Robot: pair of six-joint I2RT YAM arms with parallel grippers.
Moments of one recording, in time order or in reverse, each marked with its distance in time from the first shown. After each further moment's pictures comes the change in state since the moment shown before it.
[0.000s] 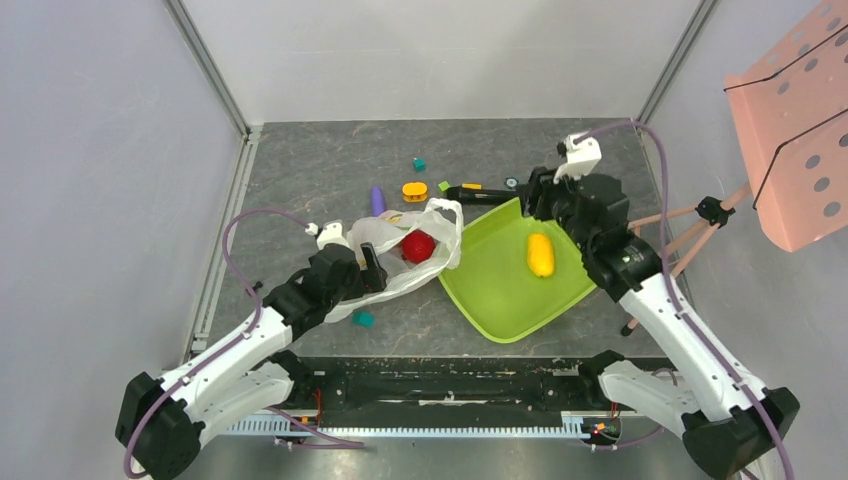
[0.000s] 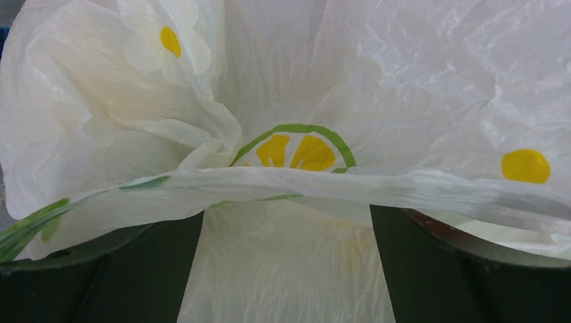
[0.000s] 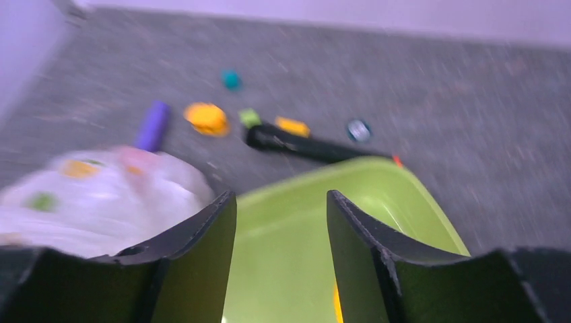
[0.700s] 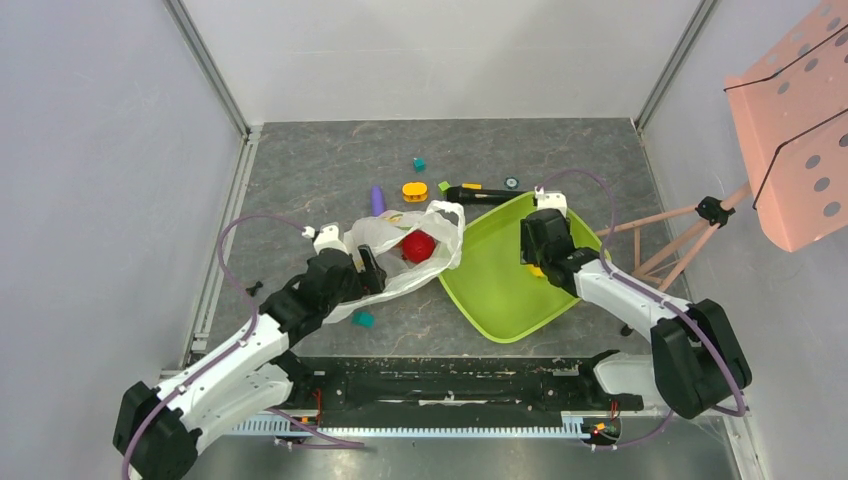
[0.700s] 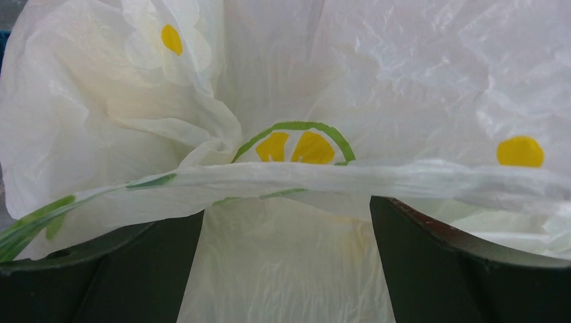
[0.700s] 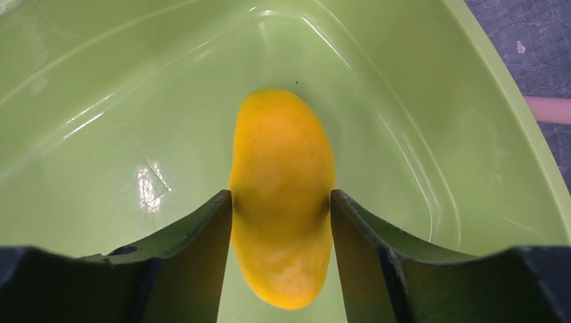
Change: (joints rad) left arm 0.000 -0.080 -0.053 0.046 -0.002 0.000; right arm 0.000 0.315 -0.259 0.071 0.256 0.097
